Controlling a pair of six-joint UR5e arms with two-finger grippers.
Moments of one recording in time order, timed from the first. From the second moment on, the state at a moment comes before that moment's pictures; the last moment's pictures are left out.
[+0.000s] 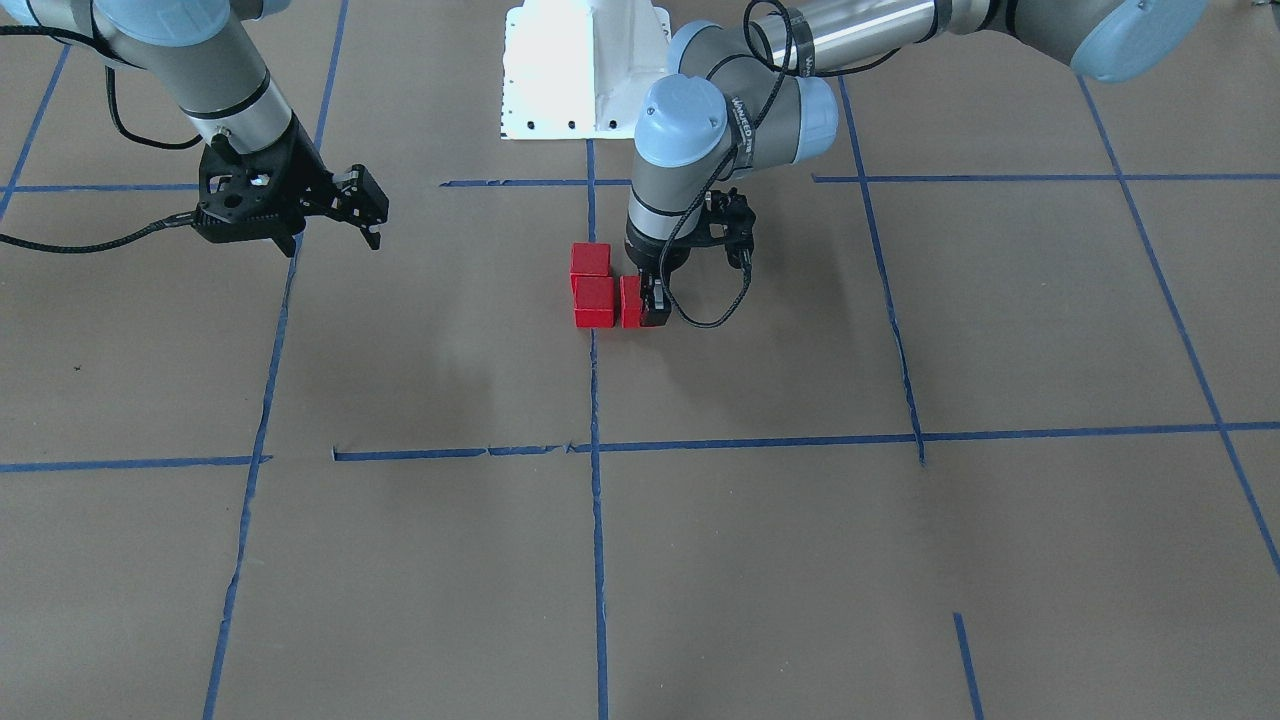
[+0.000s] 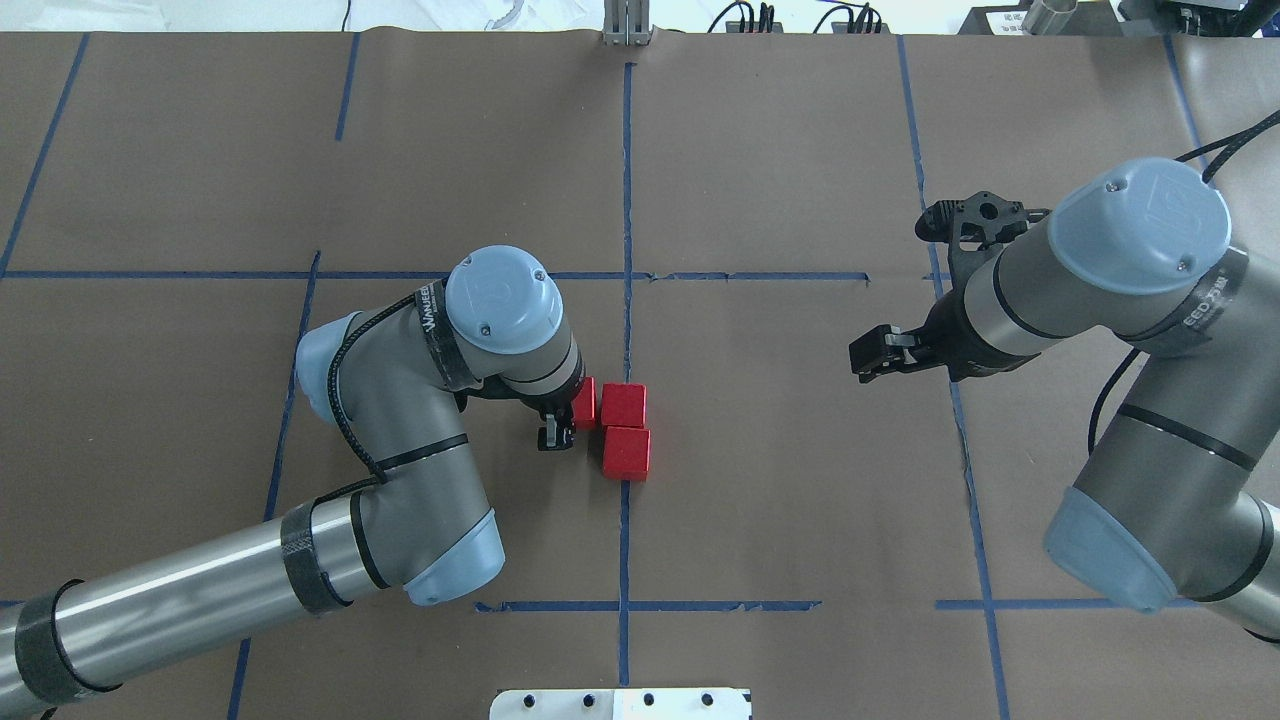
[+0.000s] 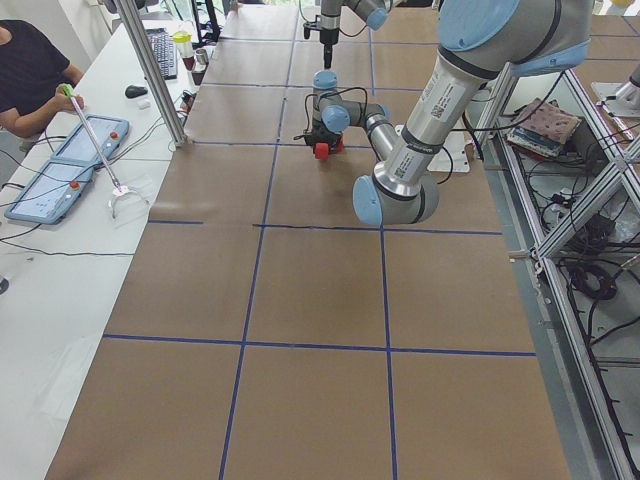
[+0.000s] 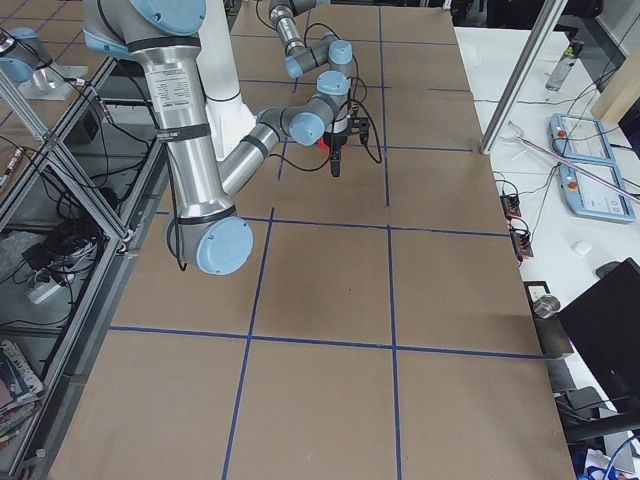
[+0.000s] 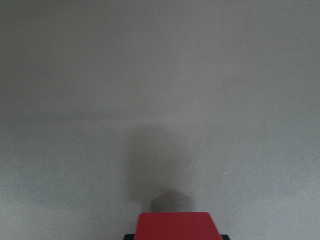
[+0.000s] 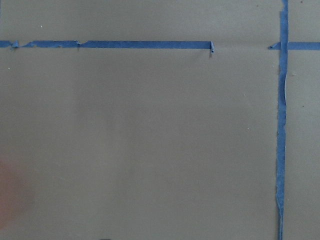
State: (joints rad) left arm -0.48 -2.30 -1.53 -1.70 -1.87 -2.84; right arm 0.69 -1.33 2.07 -1.56 2.01 1.06
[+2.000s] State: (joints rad) left arm -0.46 -2.33 -1.52 -1.70 -1.87 -2.83; right arm 0.69 -1.34 2.07 -1.56 2.01 1.05
